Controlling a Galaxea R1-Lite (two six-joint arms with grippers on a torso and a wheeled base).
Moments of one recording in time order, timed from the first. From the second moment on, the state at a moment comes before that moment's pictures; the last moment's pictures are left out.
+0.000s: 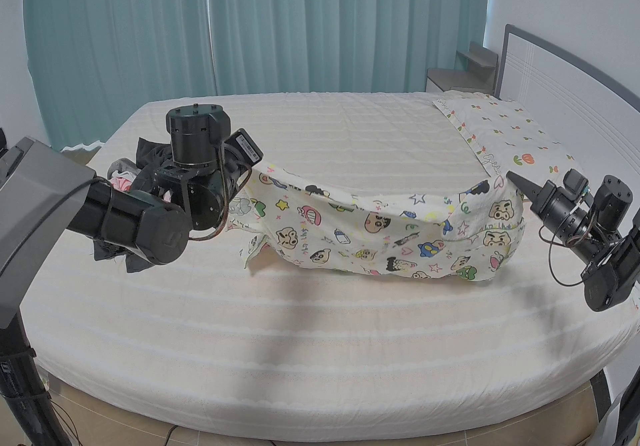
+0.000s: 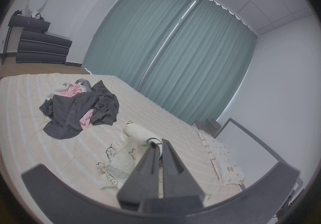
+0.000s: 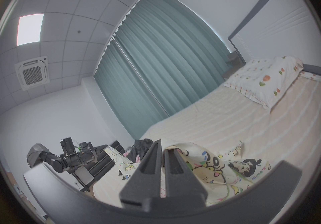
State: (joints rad) left arm -0.43 2.05 -1.27 -0.70 0.46 -0.62; right arm -0.02 1.97 -0.62 -1.55 0.48 0.66
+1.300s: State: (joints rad) left arm -0.34 1.77 -1.16 -0.69 0.42 -0.52; right arm 0.01 1.62 -0.88 -1.31 0.42 0.74
